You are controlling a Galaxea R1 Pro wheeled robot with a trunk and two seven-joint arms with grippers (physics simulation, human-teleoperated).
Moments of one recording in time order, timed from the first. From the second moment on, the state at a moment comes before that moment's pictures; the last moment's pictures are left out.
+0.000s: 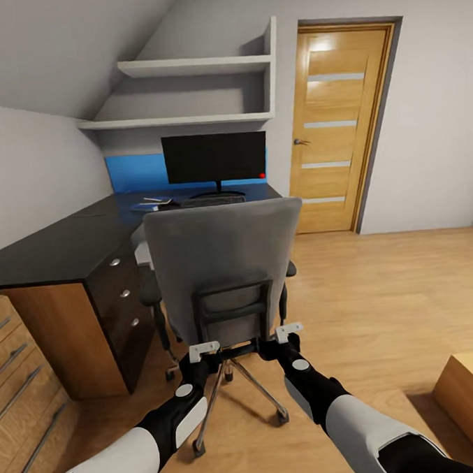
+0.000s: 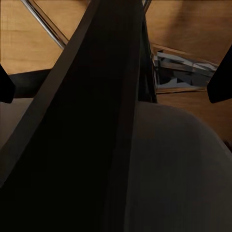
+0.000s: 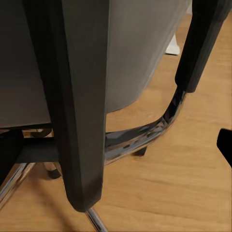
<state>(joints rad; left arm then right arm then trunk) -0.71 -0.09 -0.71 -0.40 0.70 -0.24 0.31 -0.78 0.17 0.23 -0.29 0.00 -0.14 -0.12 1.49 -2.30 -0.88</state>
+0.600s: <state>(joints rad) -0.71 -0.09 -0.71 -0.40 0.70 -0.24 0.31 -0.78 0.17 0.23 -0.29 0.00 -0.14 -0.12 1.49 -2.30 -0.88</state>
